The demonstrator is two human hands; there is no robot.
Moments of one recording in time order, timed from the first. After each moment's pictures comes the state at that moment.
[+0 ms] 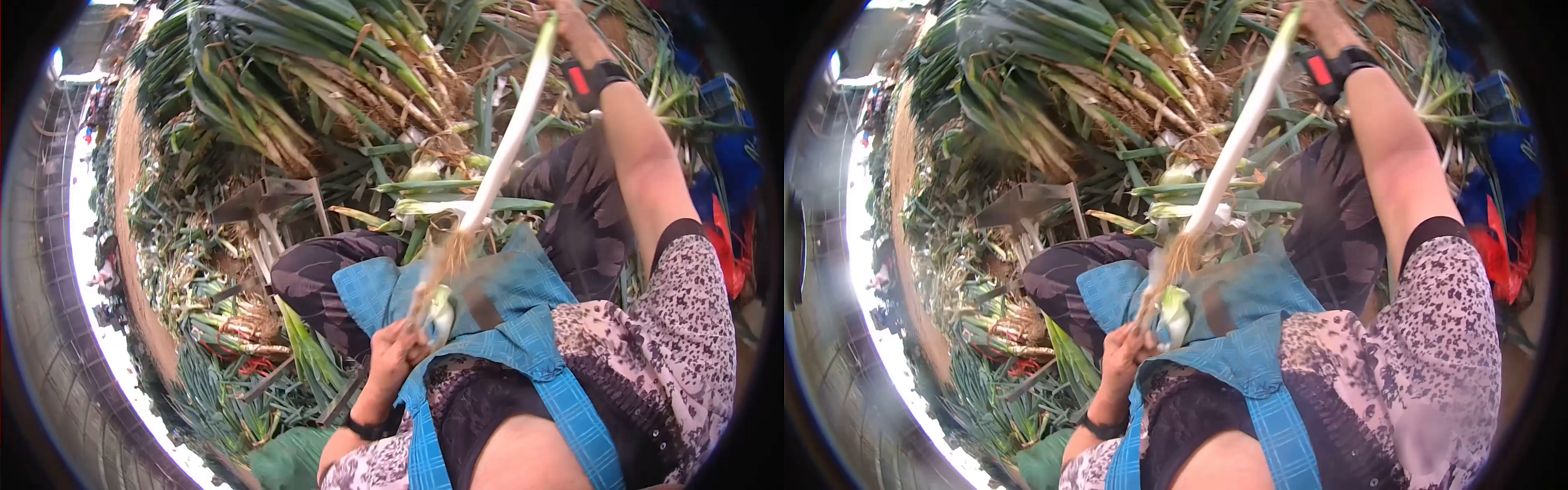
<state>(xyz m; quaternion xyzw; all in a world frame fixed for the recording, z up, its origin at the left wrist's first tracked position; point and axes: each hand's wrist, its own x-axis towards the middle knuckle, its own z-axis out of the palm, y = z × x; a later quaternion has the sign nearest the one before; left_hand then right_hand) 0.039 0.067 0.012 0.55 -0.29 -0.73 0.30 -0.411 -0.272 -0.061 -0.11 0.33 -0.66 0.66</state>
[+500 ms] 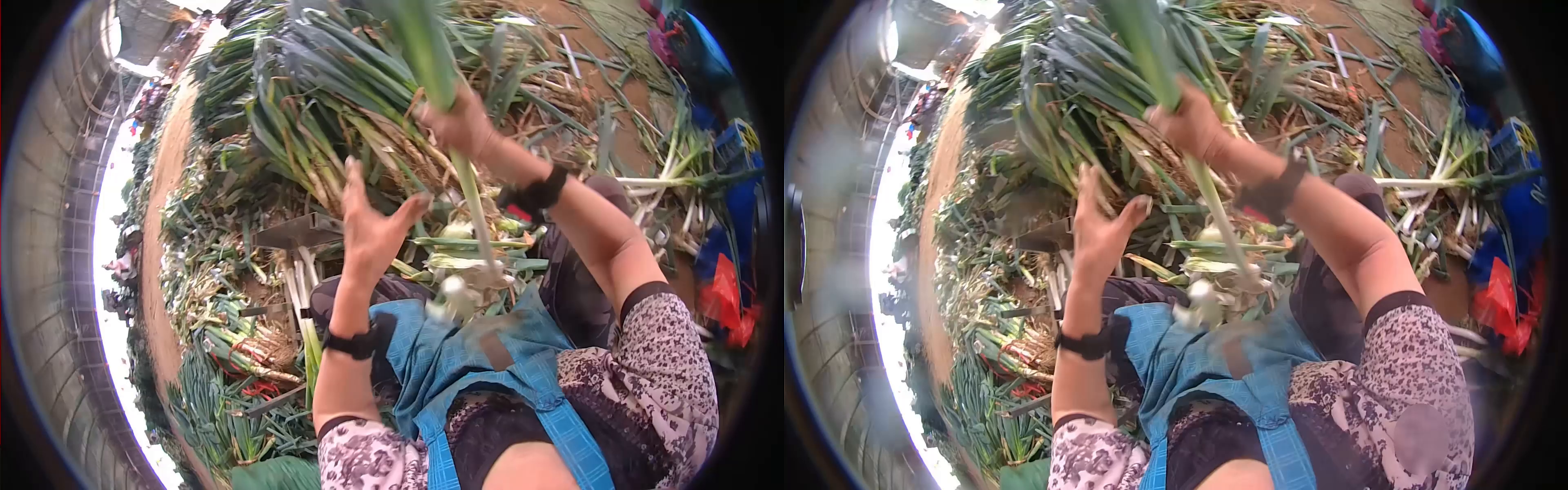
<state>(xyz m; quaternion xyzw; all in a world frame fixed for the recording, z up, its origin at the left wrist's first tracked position) 0.009 -0.149 0.047 0.57 -0.71 -0.22 0.35 -0.180 -0.241 0.010 -0.55 0.44 -0.61 0.37</state>
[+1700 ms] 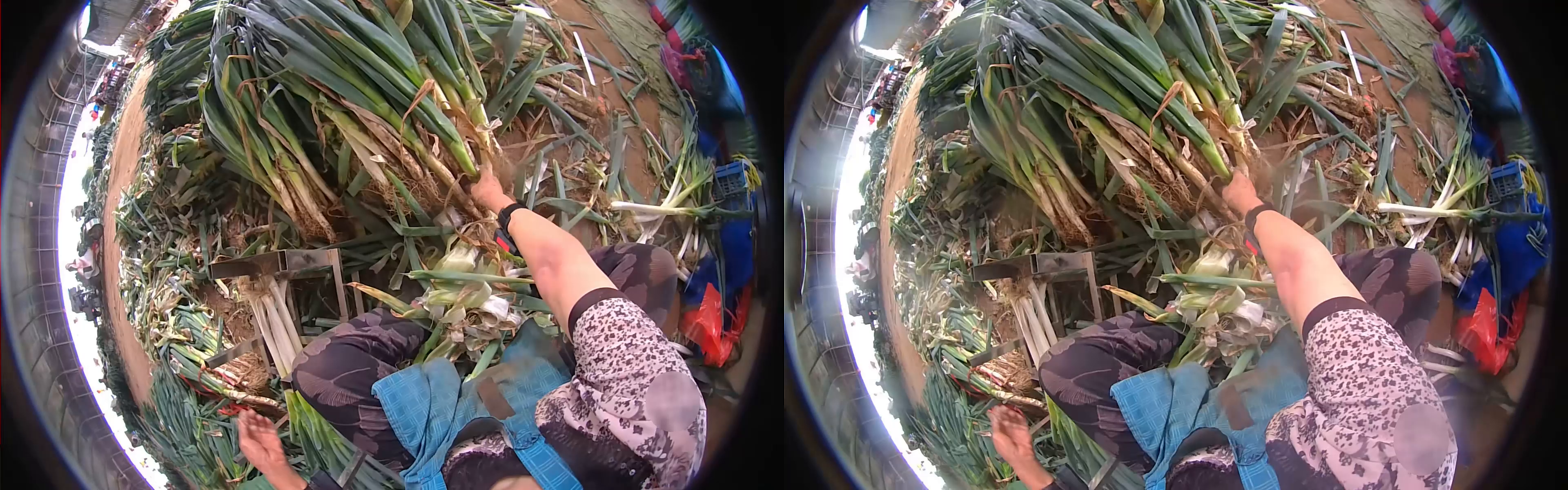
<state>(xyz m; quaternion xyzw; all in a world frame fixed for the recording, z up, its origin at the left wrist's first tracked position) 0.312 0.027 0.006 0.68 -0.04 -0.35 0.65 -0.185 -0.331 -0.346 -0.53 0.75 -0.16 0.36</state>
